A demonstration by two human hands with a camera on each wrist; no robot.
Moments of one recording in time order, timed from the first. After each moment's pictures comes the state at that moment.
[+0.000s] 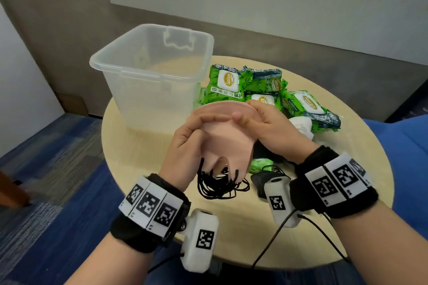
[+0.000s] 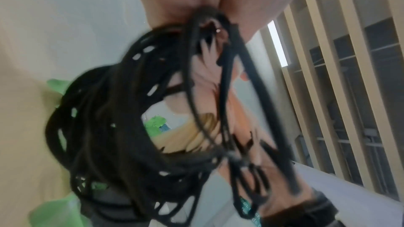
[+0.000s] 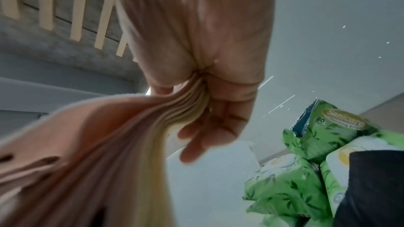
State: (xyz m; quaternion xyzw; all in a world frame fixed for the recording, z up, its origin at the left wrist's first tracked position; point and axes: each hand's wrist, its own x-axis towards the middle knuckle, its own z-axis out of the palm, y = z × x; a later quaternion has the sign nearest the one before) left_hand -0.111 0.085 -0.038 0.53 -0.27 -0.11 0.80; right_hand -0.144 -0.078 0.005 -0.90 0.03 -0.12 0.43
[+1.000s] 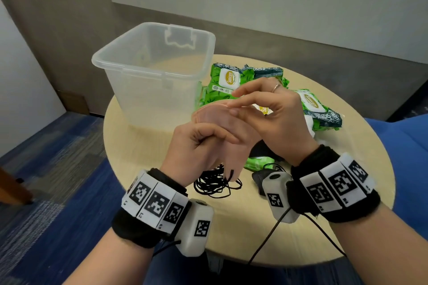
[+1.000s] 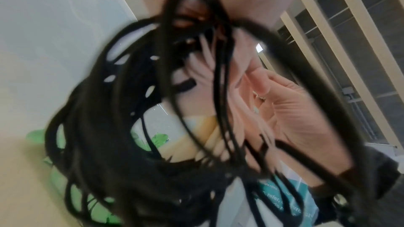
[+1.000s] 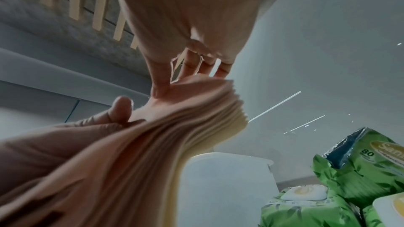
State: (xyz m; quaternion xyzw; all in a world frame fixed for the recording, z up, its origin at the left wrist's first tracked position) left_hand -0.107 0.087 -0.041 0.59 -0.37 -0.05 0.72; right_hand -0.153 -0.063 0.014 -0.86 -0.14 -0.37 0.33
